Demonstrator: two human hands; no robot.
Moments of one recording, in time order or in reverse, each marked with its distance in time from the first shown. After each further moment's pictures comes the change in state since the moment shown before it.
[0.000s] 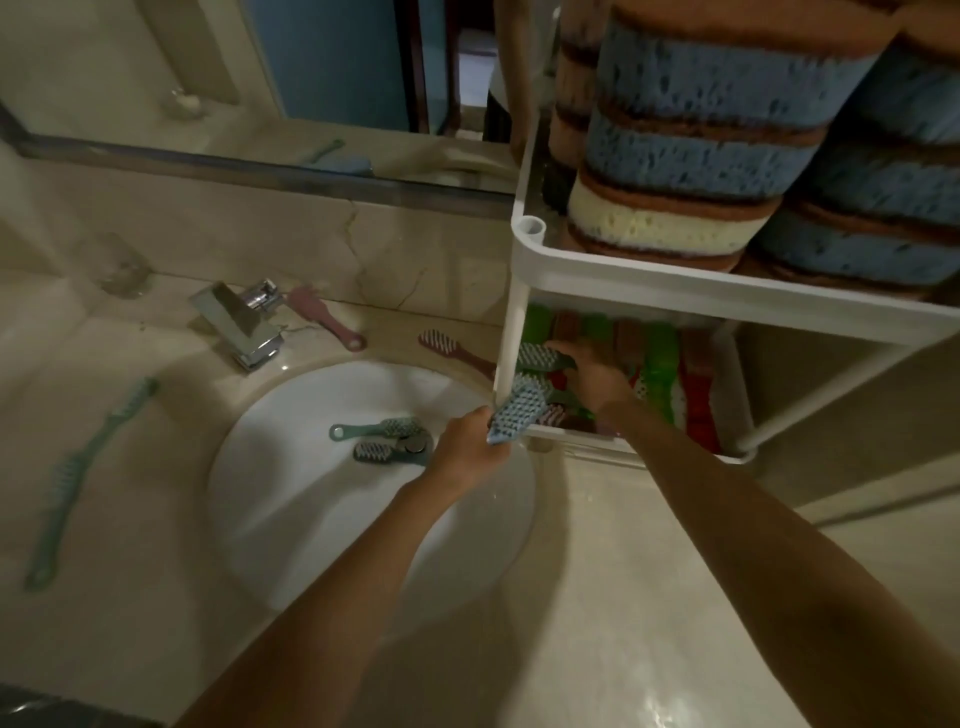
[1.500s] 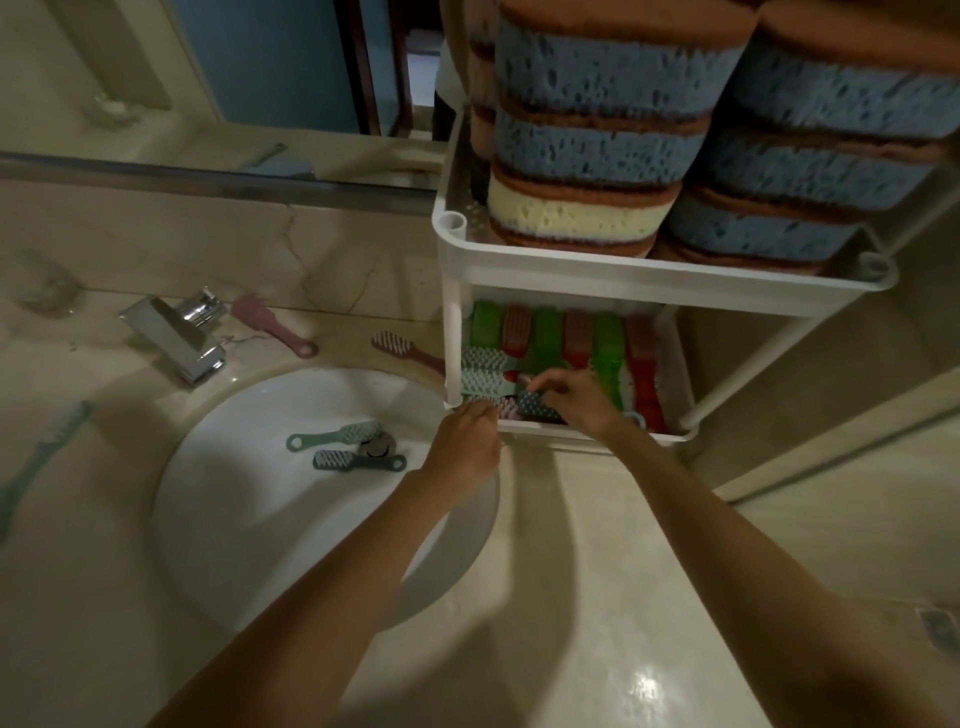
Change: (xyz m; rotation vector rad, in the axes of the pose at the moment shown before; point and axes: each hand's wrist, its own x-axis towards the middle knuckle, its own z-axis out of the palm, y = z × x) left_hand 0.015 0.022 0.039 0.521 -0.015 0.264; right_hand -0.048 0.019 -0.008 0.473 -0.024 0.226
